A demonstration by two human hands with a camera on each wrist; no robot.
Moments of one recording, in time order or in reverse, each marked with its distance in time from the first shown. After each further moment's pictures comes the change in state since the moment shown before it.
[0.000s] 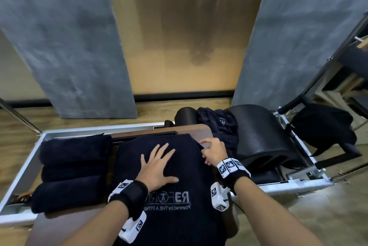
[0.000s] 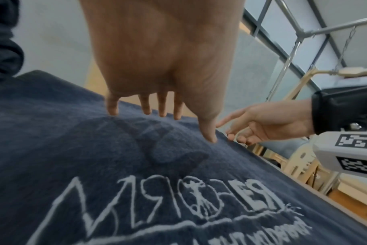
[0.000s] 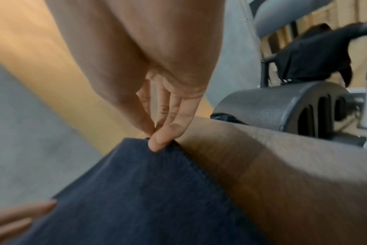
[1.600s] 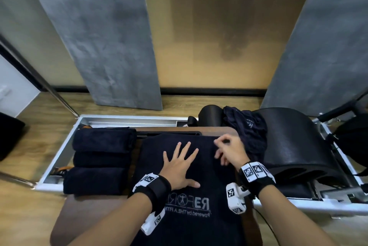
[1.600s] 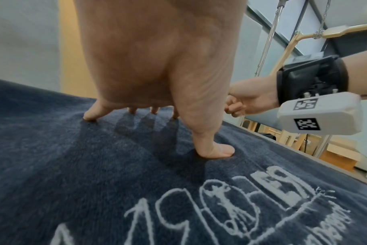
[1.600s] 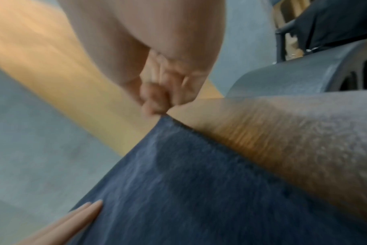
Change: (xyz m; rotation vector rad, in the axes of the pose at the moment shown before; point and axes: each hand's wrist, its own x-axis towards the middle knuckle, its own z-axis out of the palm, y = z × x) left_hand 0.008 0.012 0.000 0.076 -0.160 -0.047; right_hand 0.025 -0.012 0.012 0.240 -0.175 -0.032
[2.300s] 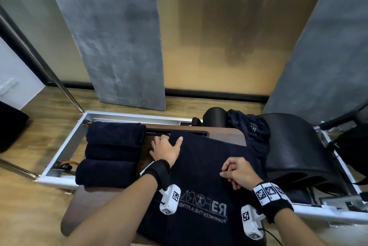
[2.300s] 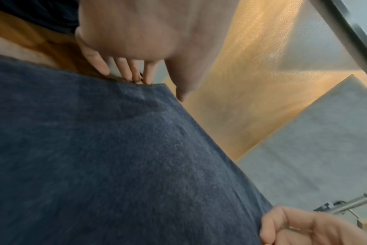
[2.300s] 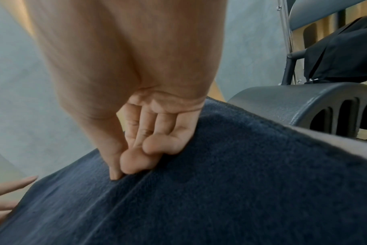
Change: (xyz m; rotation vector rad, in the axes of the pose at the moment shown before) left_hand 0.011 -0.042 -0.020 -0.629 0.586 -0.630; right_hand -0.050 0.037 -0.004 -0.282 -0.207 -0.021
